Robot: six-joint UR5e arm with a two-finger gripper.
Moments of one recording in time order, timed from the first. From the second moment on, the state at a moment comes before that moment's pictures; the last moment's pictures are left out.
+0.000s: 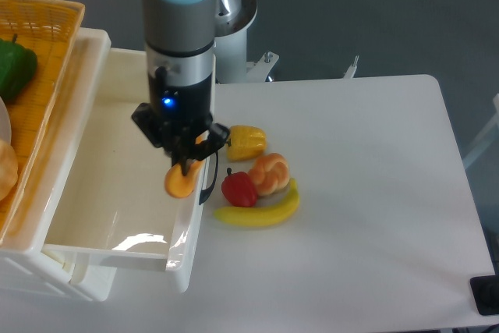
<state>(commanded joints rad) 2.23 -1.83 -1.28 -1.37 1.42 0.56</state>
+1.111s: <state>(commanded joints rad) 2.32 -1.80 -1.33 -1.32 1.44 0.60</state>
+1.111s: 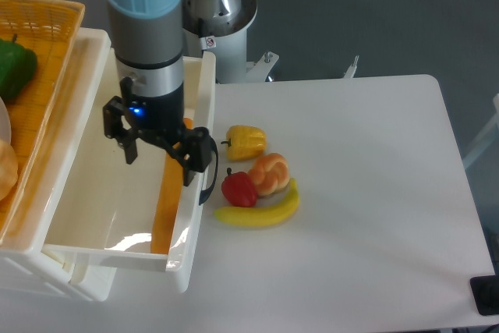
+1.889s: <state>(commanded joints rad) 2.63 -1.91 -1.39 -1.24 1.56 0.76</state>
